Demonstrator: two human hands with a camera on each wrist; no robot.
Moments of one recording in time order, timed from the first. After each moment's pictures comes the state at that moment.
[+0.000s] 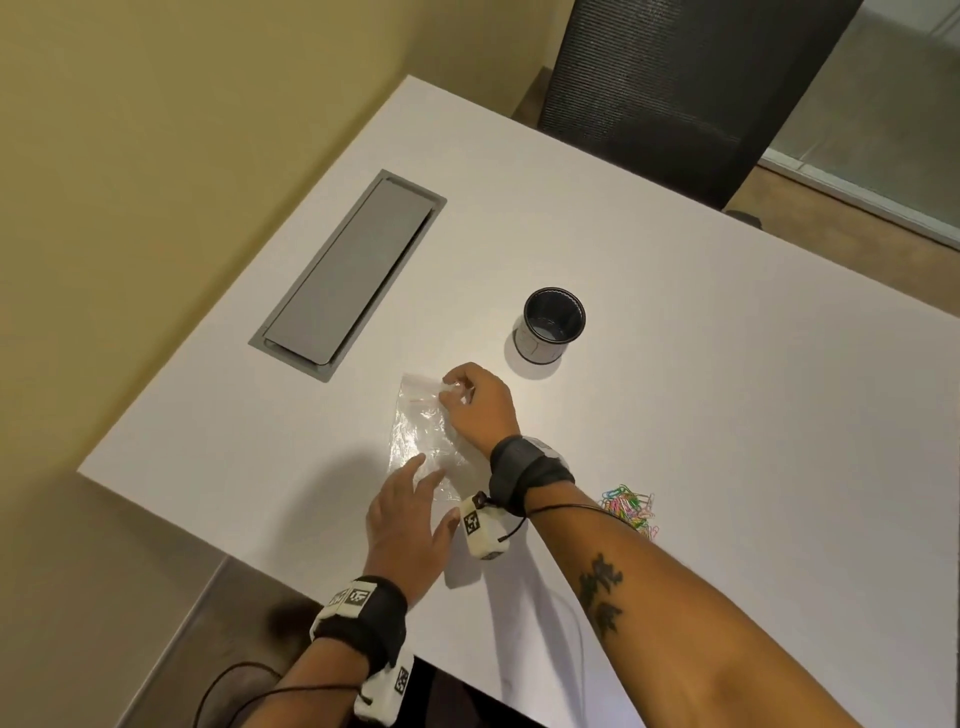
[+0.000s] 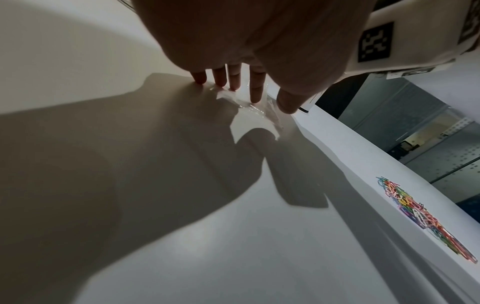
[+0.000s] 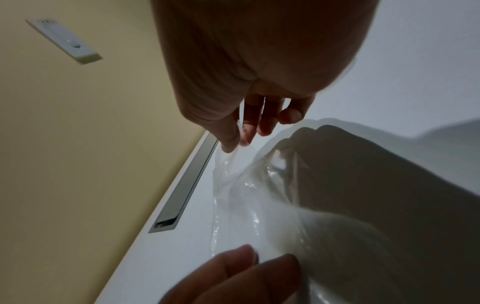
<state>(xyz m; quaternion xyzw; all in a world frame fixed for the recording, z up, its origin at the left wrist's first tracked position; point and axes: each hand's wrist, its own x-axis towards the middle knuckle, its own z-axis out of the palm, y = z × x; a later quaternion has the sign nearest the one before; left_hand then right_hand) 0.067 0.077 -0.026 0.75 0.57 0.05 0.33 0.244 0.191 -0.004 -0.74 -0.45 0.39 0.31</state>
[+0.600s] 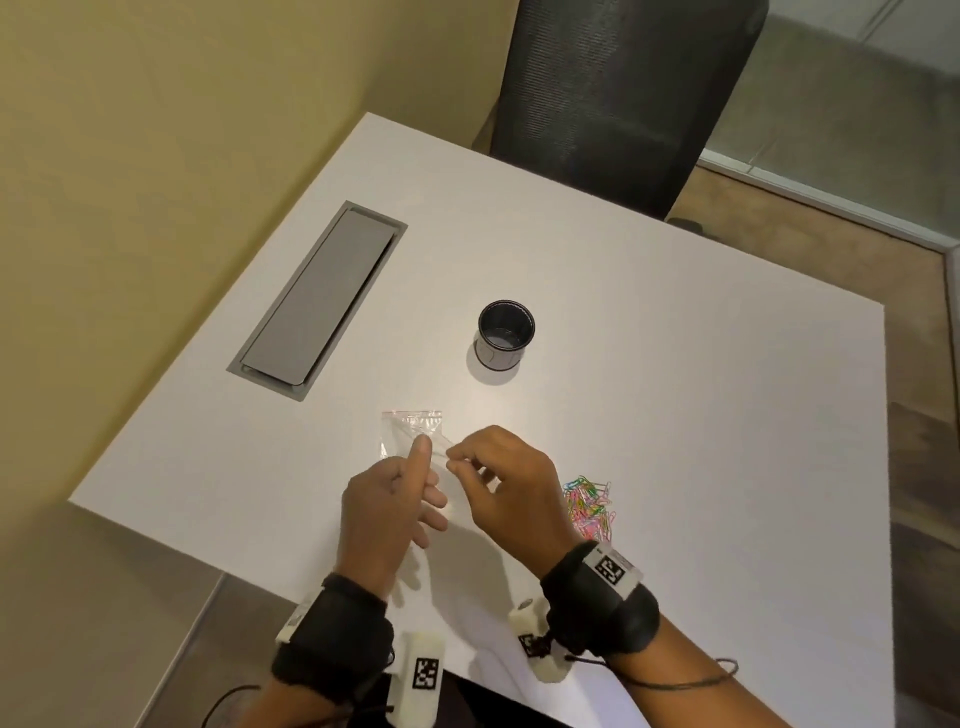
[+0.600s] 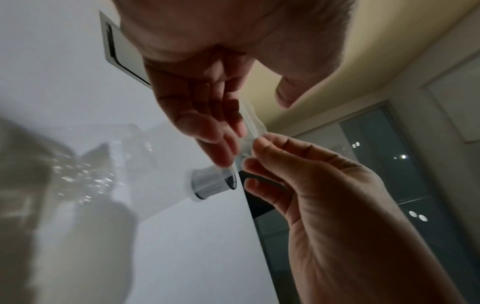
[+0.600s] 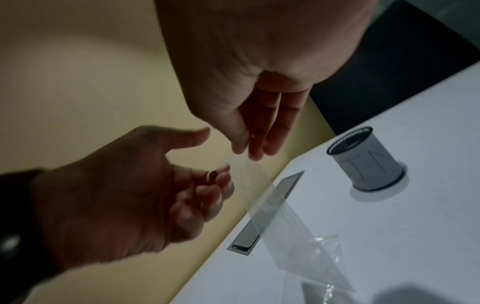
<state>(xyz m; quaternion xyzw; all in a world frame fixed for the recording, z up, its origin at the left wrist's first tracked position) 0.109 0.096 0.146 0.47 0.64 0.23 0.56 0.266 0.055 0.131 -0.65 -0.61 0.22 0.39</state>
